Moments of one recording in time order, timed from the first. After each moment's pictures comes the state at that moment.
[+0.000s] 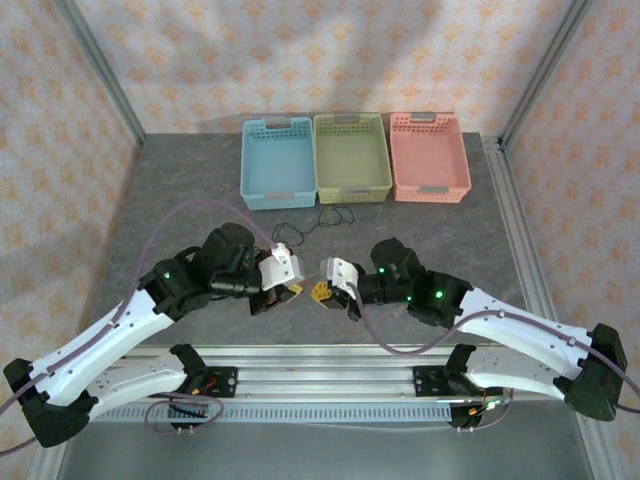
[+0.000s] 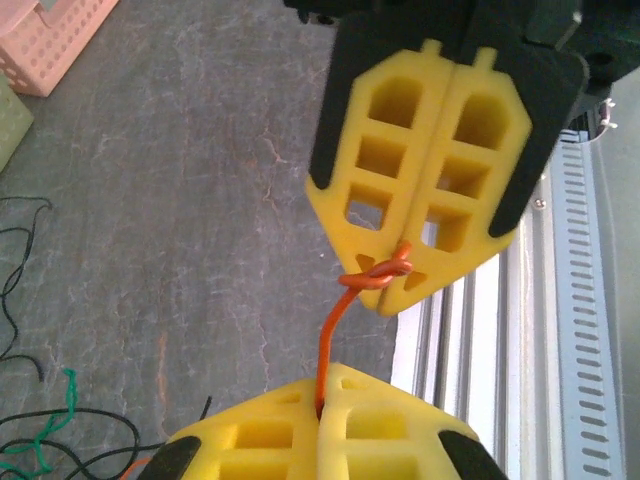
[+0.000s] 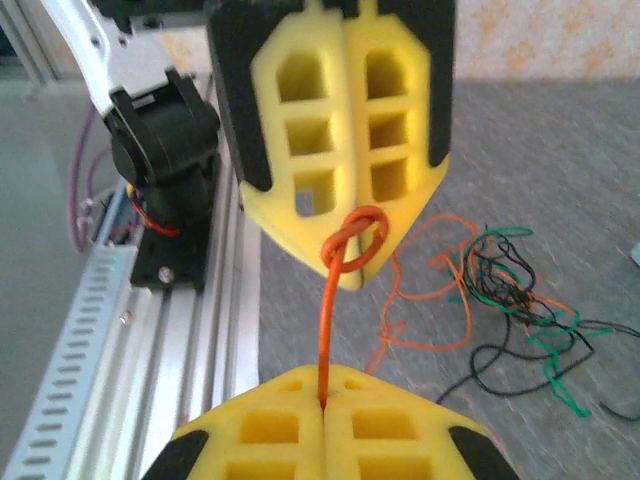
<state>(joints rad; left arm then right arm) -0.75 0.93 0.99 -0.79 0.40 0.35 0.99 1.00 0.78 -0.23 -0.42 -0.30</state>
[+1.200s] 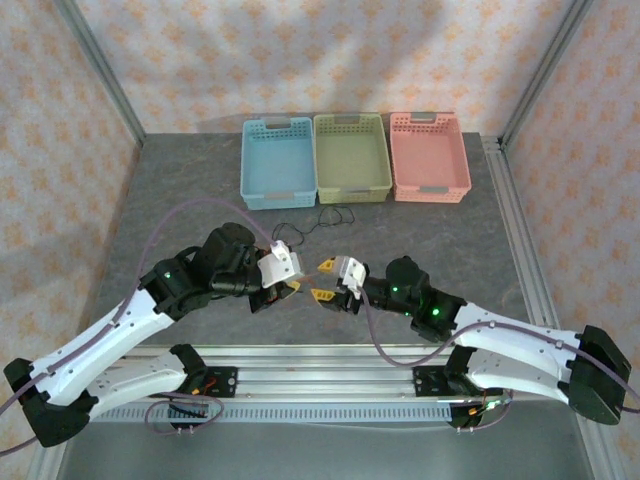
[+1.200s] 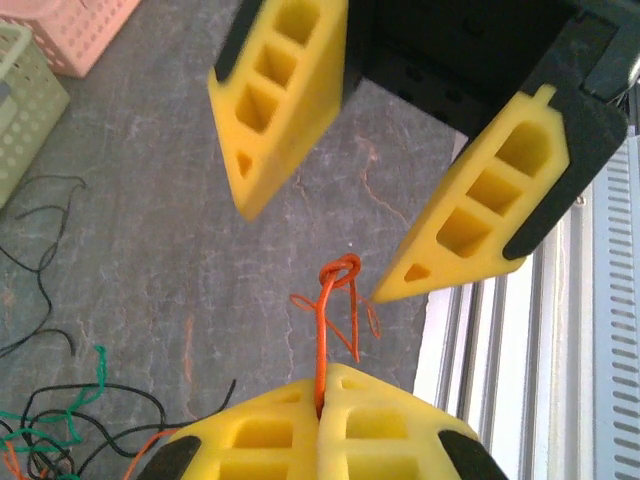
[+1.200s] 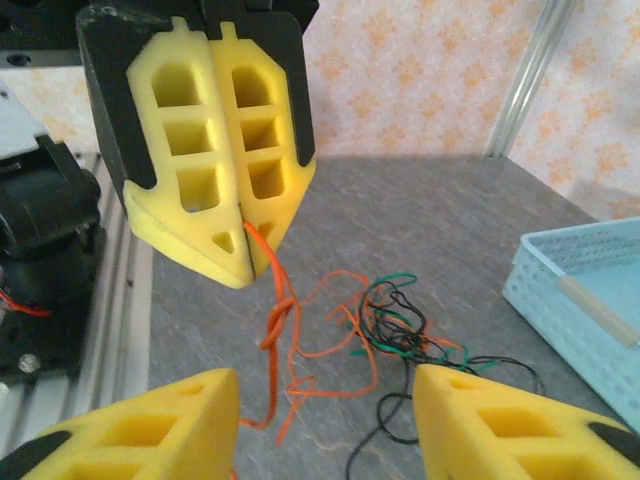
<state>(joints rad) -0.75 0.92 0.99 -0.79 0.34 0.33 0.99 0.96 0.50 0.30 -0.26 -0.20</state>
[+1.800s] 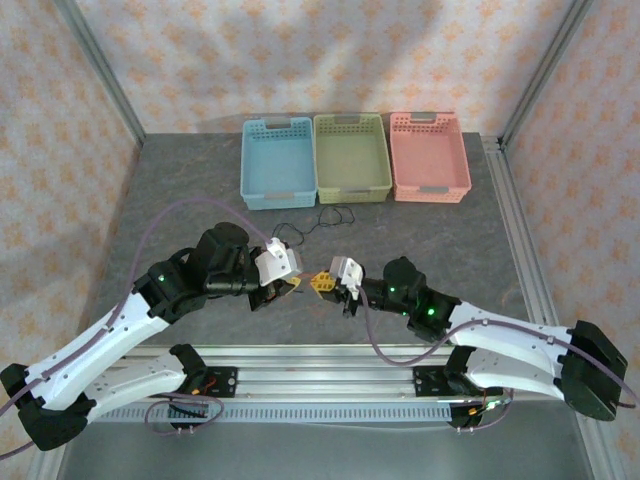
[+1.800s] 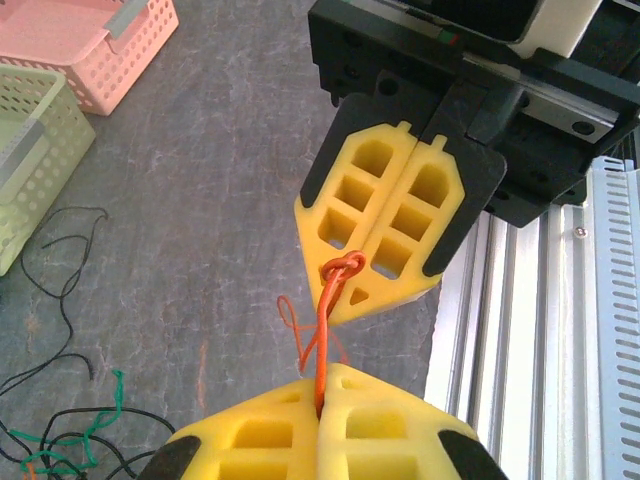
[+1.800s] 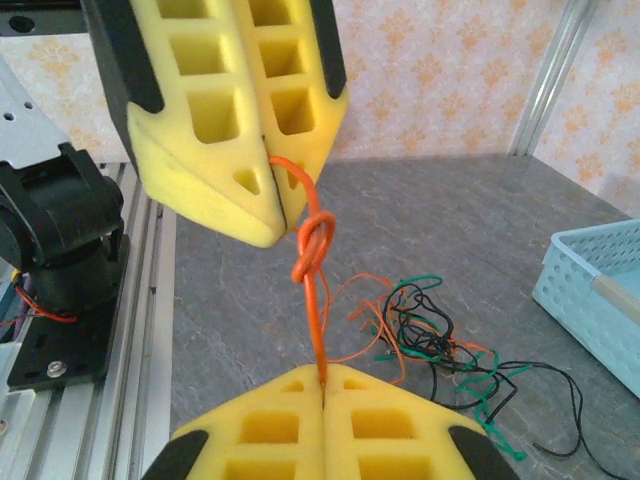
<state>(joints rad) -0.75 0.90 0.99 -0.75 0.34 0.32 0.99 0.99 0.50 0.32 -0.30 -0.19</state>
